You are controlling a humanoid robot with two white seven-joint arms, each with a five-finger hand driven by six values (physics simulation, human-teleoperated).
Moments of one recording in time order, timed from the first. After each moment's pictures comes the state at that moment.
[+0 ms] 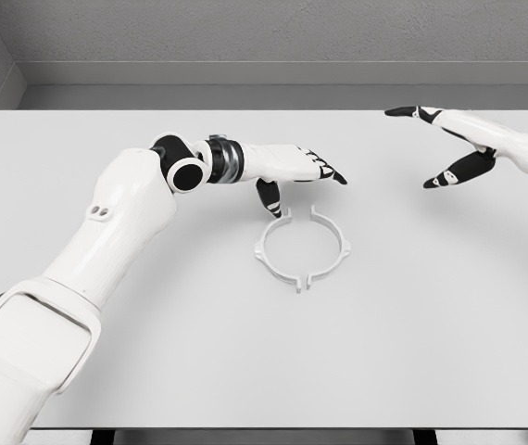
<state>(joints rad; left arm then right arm) -0.91 0.00 -0.60 -0.78 -0.78 -0.61 -0.61 -0.69 -0.70 0.51 -1.07 -0.07 -0.61 0.61</state>
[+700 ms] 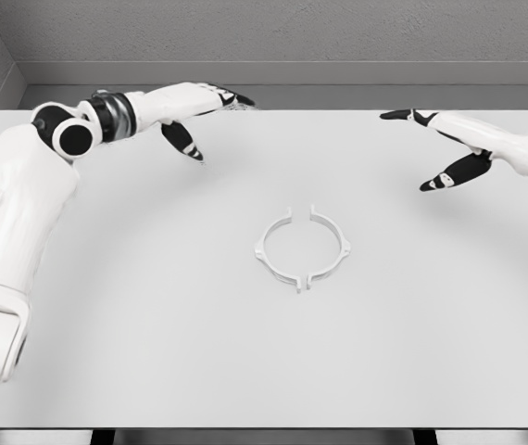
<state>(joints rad) -0.91 0.21 -0.31 -0.83 -0.73 -0.61 -0.61 -0.69 -0.69 0.53 -1.09 -0.07 -0.61 0.61</state>
